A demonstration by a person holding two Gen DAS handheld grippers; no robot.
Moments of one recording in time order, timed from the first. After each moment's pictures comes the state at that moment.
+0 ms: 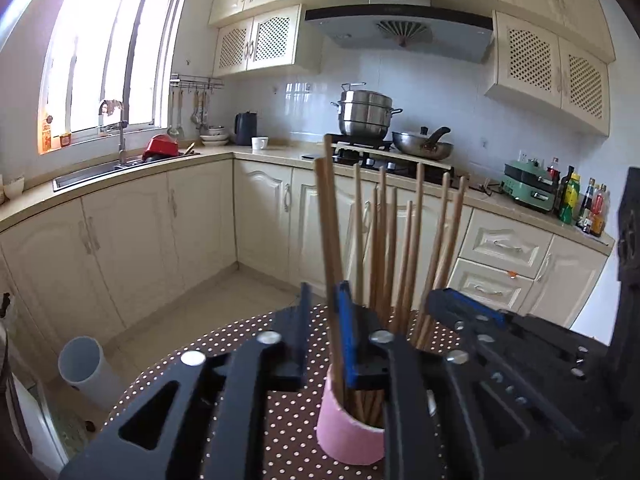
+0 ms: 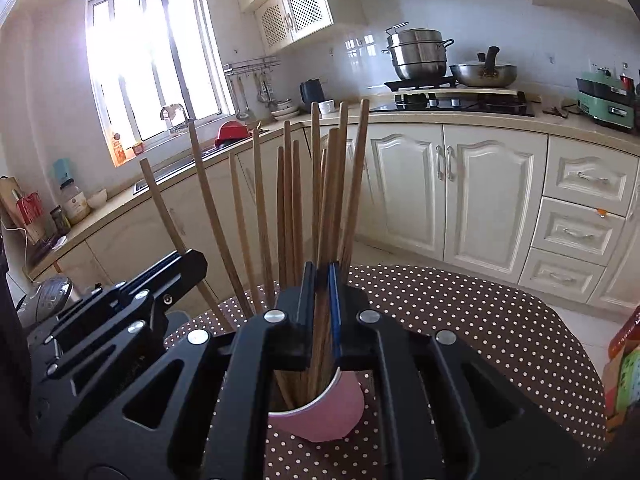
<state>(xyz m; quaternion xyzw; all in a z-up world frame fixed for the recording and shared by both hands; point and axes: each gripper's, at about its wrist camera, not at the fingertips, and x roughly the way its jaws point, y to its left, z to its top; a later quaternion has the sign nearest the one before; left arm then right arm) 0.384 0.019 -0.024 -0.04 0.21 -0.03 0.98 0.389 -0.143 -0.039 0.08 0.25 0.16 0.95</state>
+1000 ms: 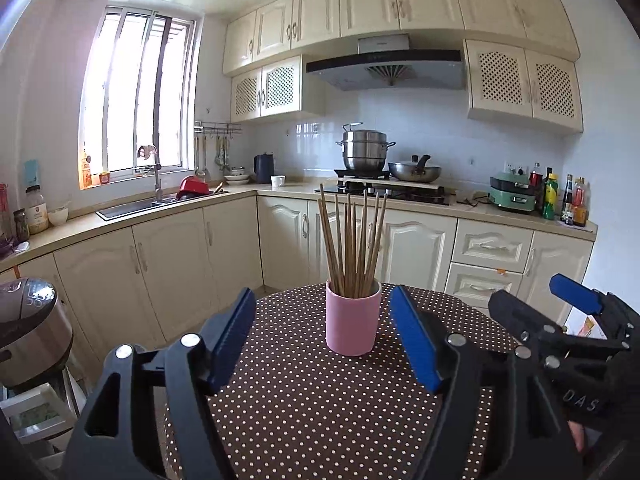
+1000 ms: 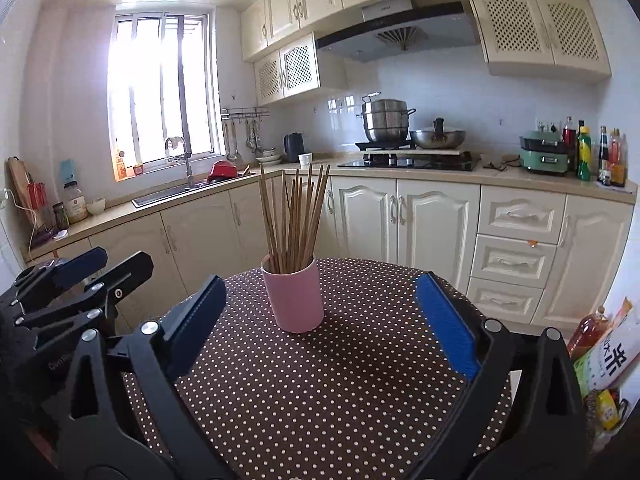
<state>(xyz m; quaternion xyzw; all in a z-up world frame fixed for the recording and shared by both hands) 0.126 0.006 0.012 0.00 0.14 0.00 0.99 0.144 -0.187 -0.004 0.03 0.14 0.10 0.98</state>
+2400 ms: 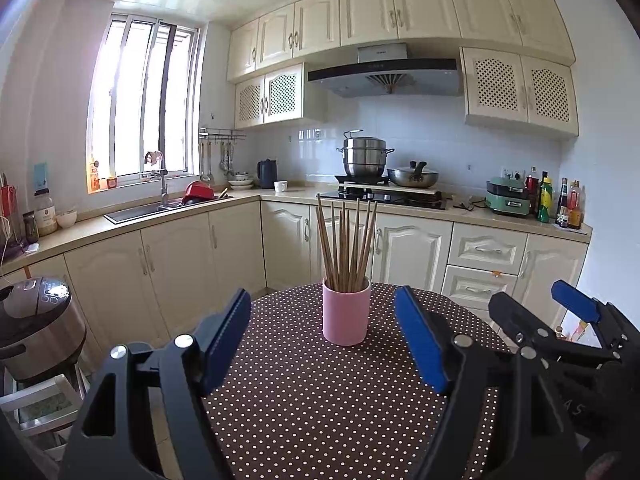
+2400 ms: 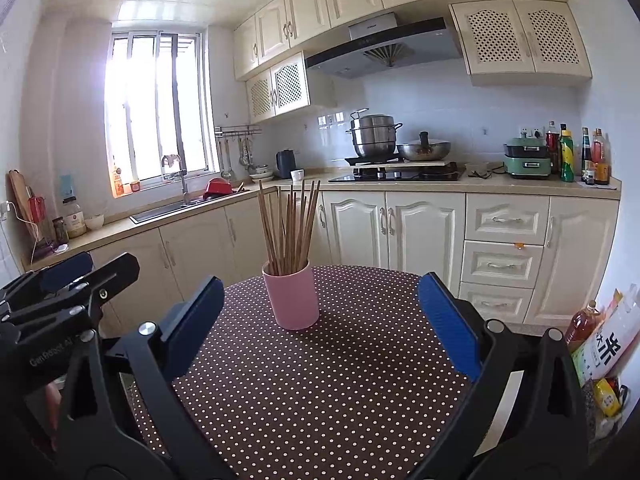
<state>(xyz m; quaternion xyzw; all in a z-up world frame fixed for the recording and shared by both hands) 0.084 -0.001 0.030 0.00 0.14 0.00 0.99 0.099 -0.202 -0.001 0.05 0.12 0.09 0.99</state>
